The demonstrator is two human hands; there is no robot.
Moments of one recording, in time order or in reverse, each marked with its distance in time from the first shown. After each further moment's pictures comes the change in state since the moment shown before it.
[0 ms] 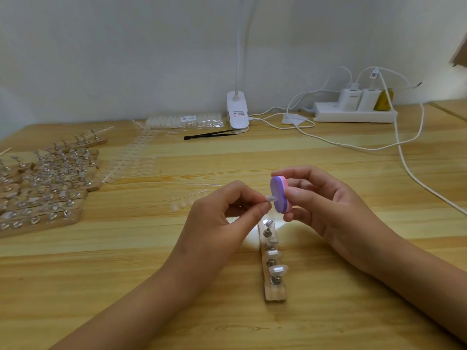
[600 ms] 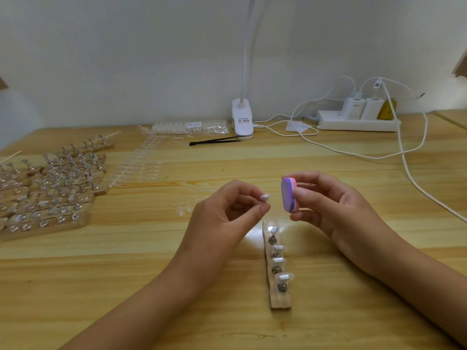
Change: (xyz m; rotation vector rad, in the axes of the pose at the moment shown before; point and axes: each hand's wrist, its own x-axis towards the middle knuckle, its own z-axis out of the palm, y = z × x) left_hand 0.006 -0.003 -0.005 -0.105 0.013 -0.141; right_hand 0.004 -0.001 -0.005 -0.073 0.084 0.028
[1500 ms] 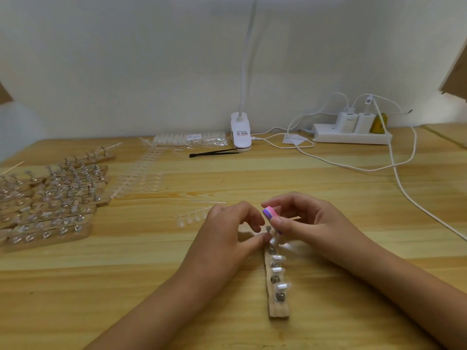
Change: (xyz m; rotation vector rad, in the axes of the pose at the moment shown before) left_hand 0.004 -0.010 0.002 0.541 -0.083 0.047; right_hand 0.004 -0.003 0.009 -0.335 -0.061 0.018
